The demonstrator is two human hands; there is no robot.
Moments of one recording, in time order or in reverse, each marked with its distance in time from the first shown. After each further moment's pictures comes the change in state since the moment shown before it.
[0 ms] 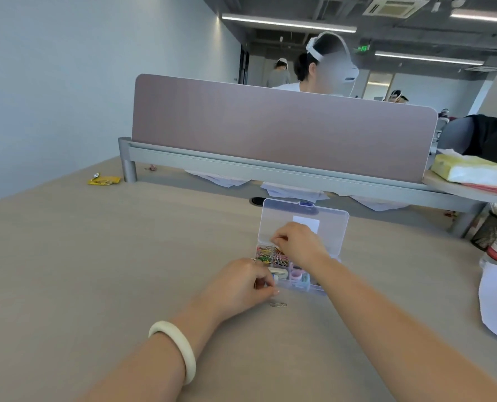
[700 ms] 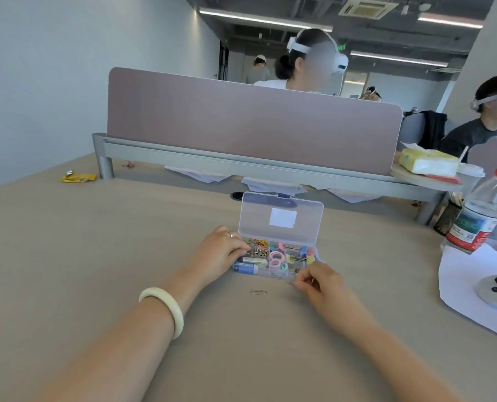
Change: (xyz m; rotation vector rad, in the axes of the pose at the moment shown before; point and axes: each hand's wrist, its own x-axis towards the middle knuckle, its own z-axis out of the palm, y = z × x) left_hand 0.033 -0.026 -0.003 0.161 0.103 0.088; right_hand -0.129 0.049 -0.012 0.286 0.059 0.027
